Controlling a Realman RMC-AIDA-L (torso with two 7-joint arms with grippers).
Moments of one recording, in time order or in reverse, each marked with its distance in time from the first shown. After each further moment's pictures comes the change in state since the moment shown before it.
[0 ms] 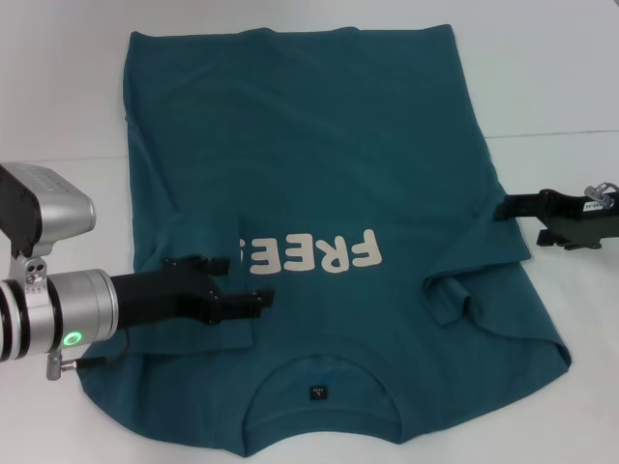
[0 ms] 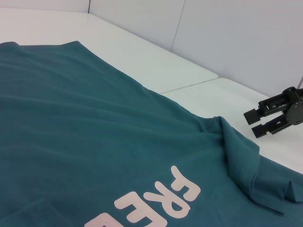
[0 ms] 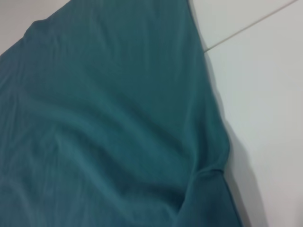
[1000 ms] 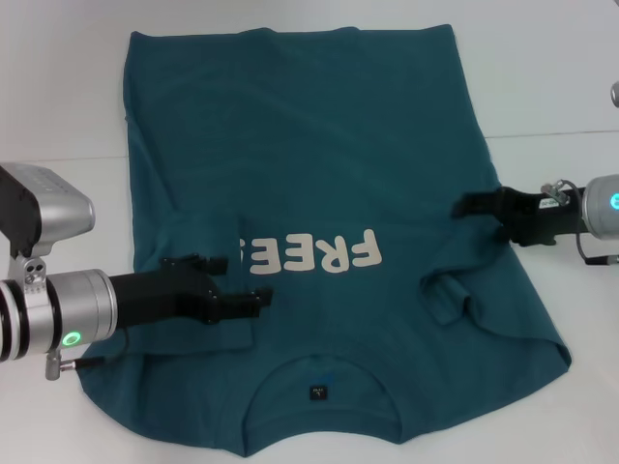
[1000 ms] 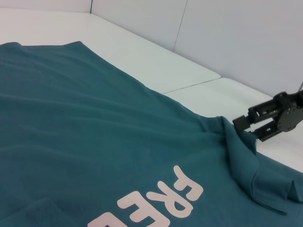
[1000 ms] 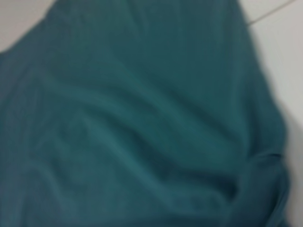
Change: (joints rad) left arm 0.001 0.000 0.000 0.000 0.000 -0.006 0.001; right arm 0.063 0.008 -0.016 0.106 0.071 0.040 -0.047
